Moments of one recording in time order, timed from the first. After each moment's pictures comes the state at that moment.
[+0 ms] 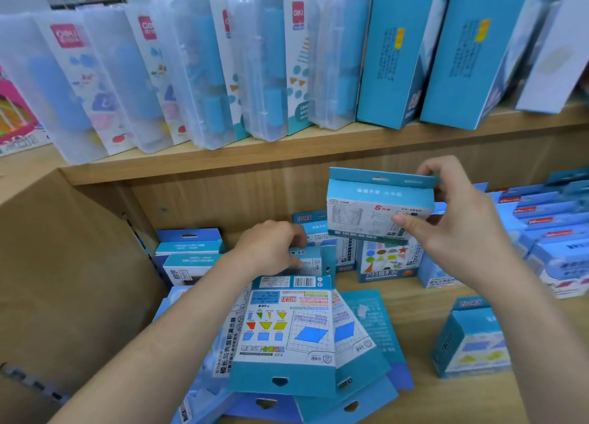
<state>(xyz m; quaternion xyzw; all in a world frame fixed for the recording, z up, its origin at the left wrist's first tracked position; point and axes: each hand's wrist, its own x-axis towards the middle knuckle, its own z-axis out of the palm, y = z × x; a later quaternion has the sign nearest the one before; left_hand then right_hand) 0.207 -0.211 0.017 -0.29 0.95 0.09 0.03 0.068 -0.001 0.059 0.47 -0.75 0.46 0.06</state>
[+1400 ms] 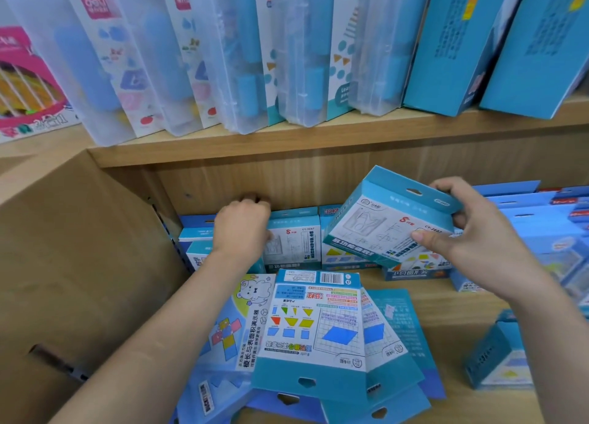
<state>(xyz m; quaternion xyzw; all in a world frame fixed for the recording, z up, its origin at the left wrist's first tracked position) 0.247 -0.251 0.004 -0.42 0.89 -0.16 -0.10 0.058 -0.024 0.031 0.46 -0.74 0.48 -0.11</state>
